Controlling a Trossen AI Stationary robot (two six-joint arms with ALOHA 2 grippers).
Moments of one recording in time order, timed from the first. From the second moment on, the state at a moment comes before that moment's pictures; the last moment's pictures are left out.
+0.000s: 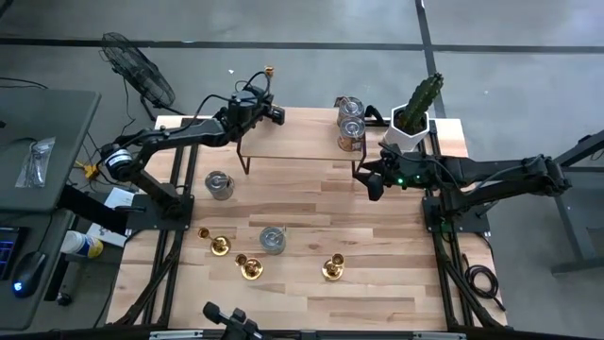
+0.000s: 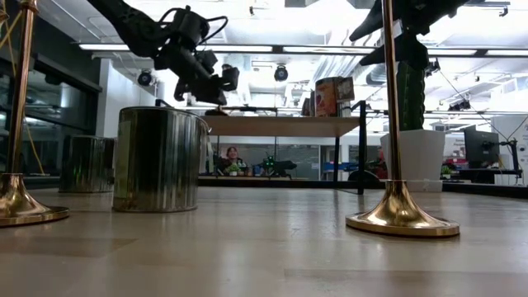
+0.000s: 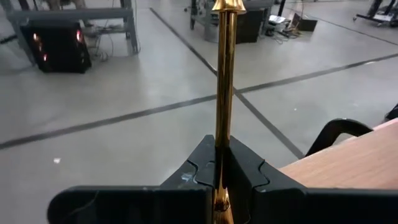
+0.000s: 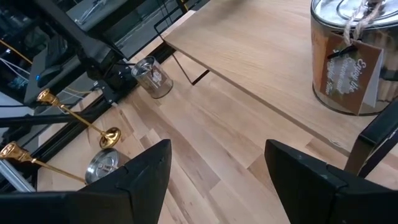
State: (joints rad) left arm 0.63 1.51 0.97 0.28 -0.46 -0.22; right arm -0.01 0.92 0.77 -0.32 0.32 0.69
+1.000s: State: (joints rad) left arm 0.60 1.50 0.98 0.12 -0.59 -0.32; right arm -0.01 0.92 0.77 -0.33 0.31 0.65
